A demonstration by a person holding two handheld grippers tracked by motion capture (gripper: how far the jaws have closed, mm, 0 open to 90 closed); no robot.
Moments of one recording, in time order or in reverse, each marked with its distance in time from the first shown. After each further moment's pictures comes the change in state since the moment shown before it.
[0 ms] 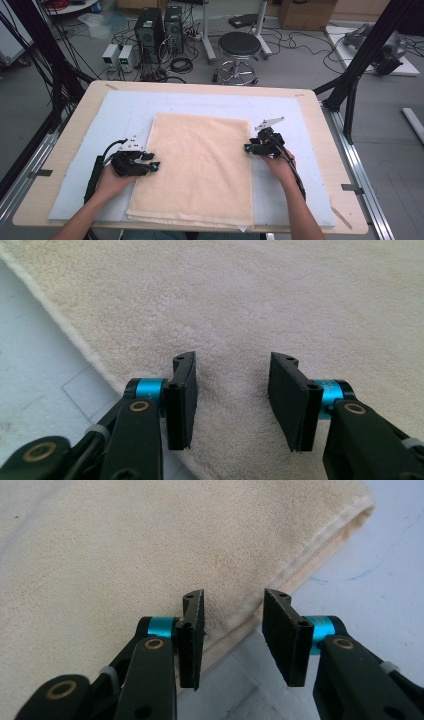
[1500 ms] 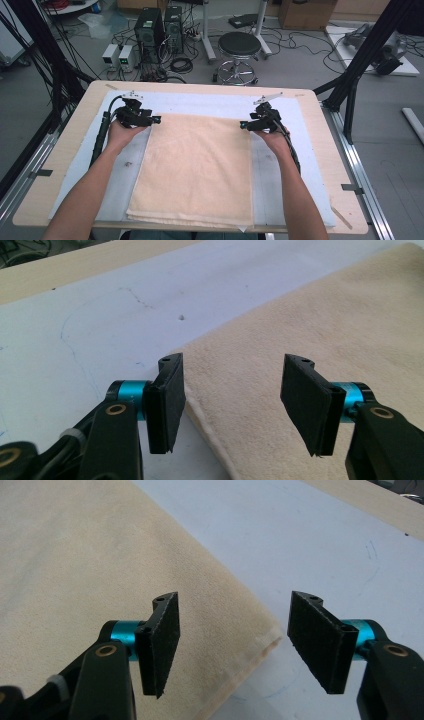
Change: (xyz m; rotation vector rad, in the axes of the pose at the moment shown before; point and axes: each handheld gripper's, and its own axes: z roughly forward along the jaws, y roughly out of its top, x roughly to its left) left arm 0.106 0.083 0.027 -0.072 0.128 -0.176; right arm -0.043 0.059 0.009 -0.089 -0.020 0.030
